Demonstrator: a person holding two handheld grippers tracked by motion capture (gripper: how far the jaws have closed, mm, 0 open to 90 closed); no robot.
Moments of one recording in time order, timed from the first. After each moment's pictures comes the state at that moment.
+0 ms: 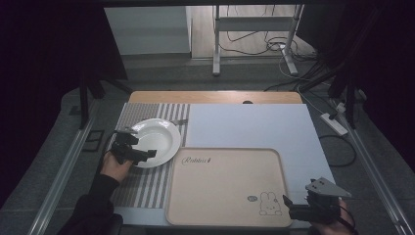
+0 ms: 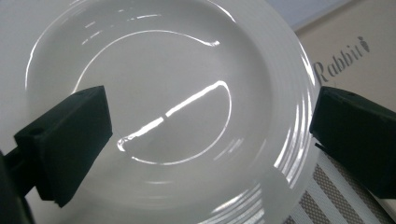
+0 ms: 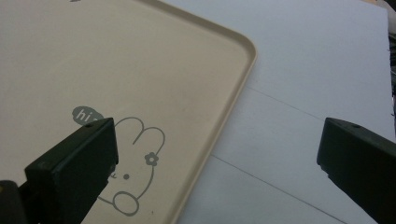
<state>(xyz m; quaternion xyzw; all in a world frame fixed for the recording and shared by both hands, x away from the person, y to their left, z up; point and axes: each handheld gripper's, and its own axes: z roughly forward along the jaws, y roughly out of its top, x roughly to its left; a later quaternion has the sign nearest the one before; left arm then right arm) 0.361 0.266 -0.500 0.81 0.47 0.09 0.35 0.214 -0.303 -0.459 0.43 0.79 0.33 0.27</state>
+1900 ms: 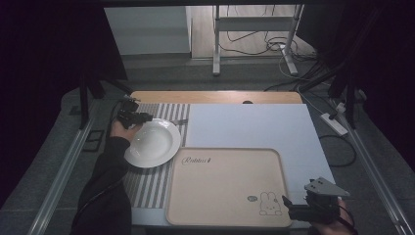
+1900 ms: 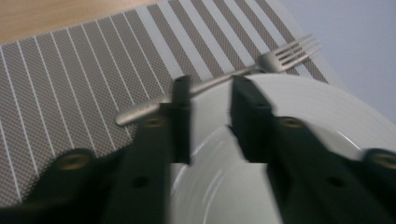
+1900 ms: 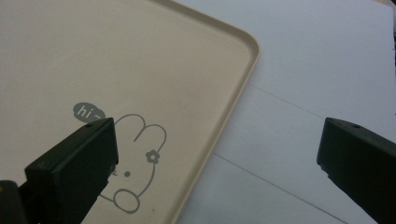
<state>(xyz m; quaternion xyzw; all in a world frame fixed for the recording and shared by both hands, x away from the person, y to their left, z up) 0.480 0.286 -0.488 0.78 0.51 0.11 0.33 0.215 -0.302 -0.459 0.43 0.80 0.32 0.27</state>
